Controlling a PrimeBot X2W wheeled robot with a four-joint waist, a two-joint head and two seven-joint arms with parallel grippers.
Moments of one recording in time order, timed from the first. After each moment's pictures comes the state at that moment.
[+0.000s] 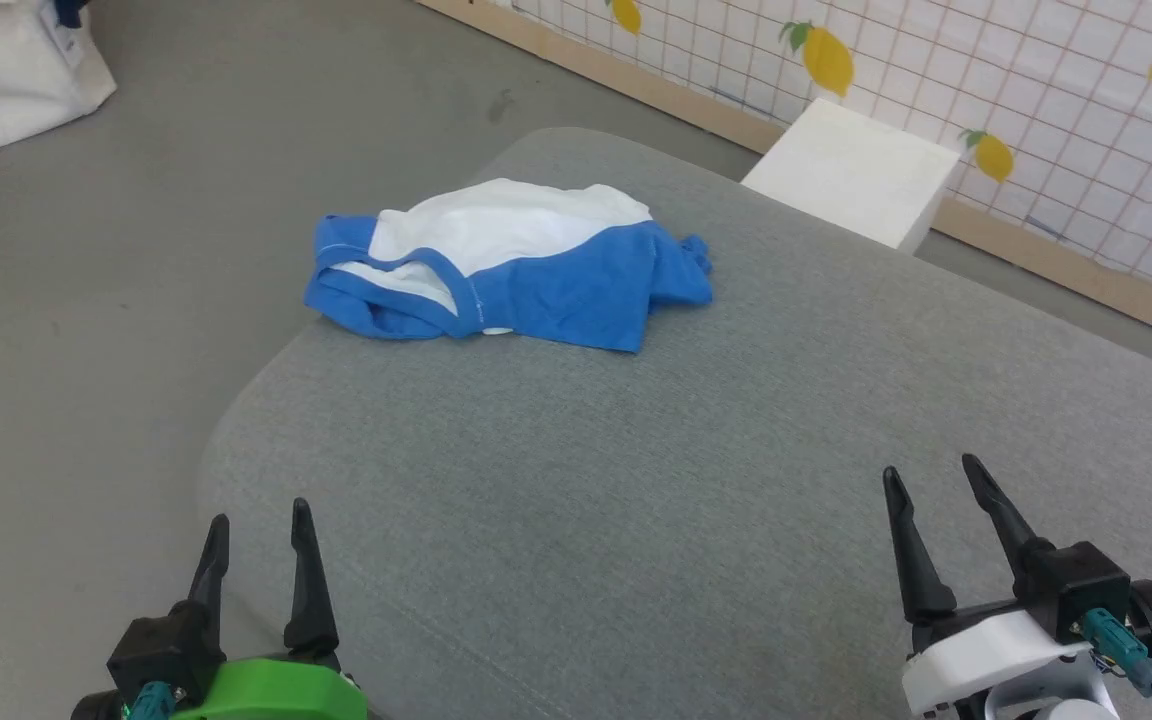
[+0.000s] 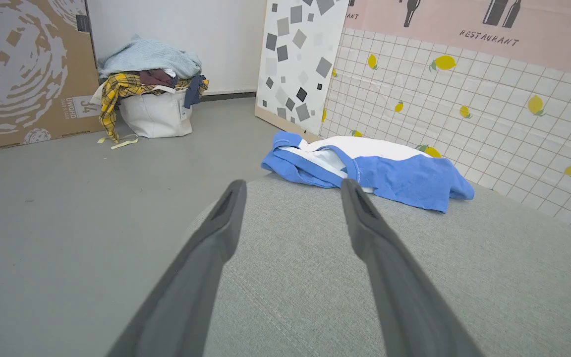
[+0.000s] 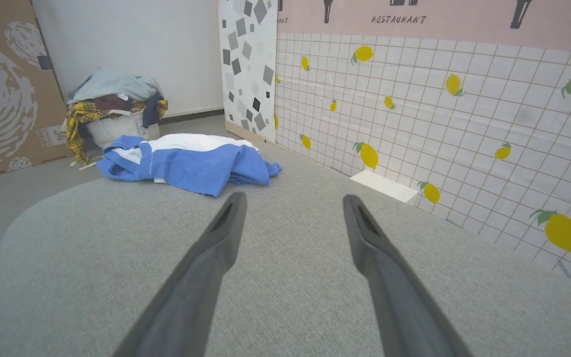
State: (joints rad) left arm 0.12 0.06 0.00 -0.03 -0.21 0.06 -0.22; right arm 0.02 -0.05 0.00 0.12 0.02 0.13 -0.22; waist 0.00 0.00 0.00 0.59
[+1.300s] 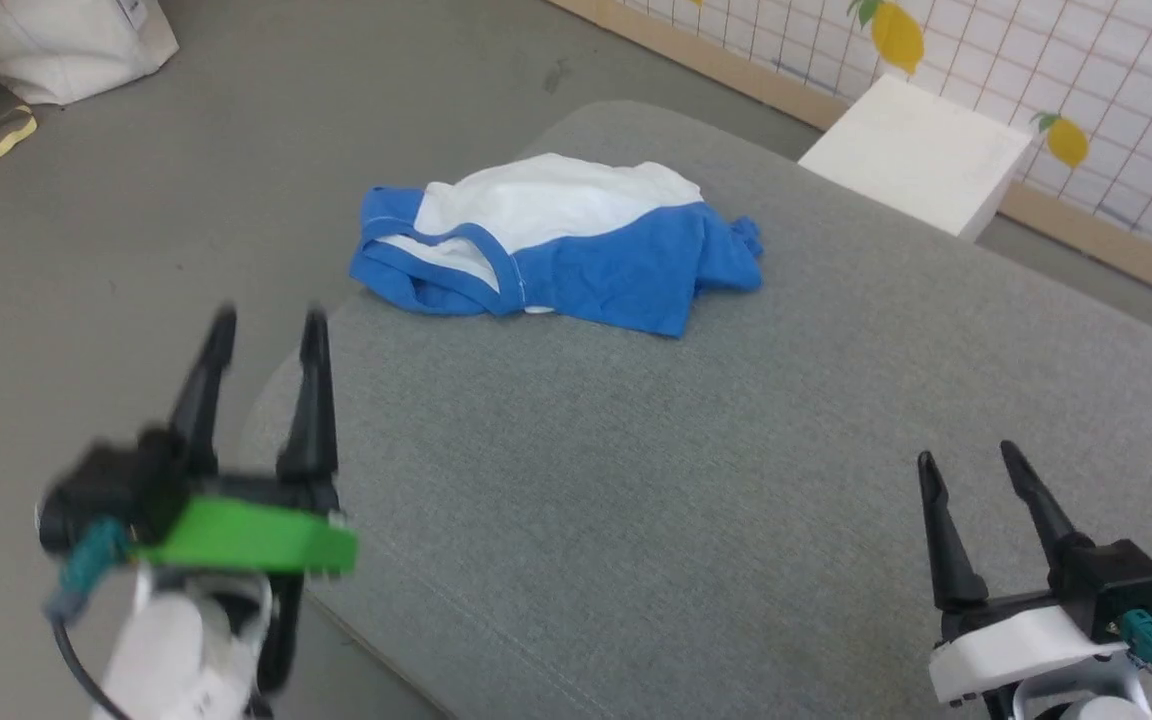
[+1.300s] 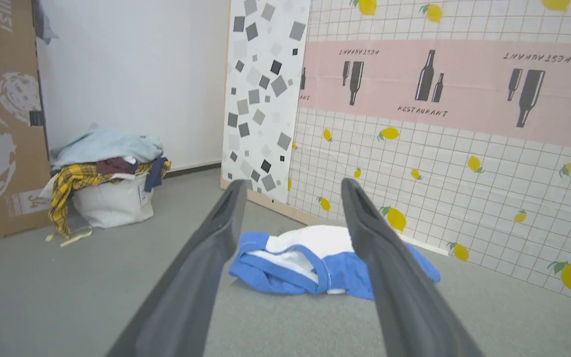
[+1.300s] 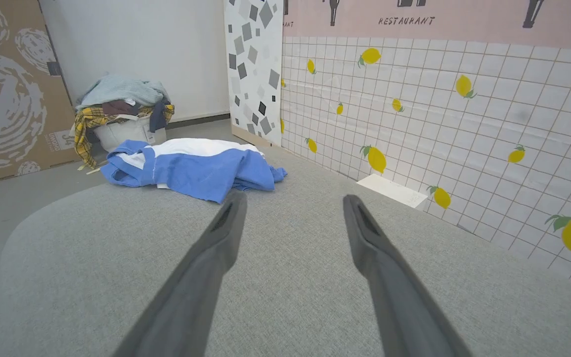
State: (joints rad) left arm -0.11 0.13 -0.03 -0.08 -0.26 -0.07 -0.20; right arm 0.03 -0.05 -0.05 0.08 0.01 0.13 -0.23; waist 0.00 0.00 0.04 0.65
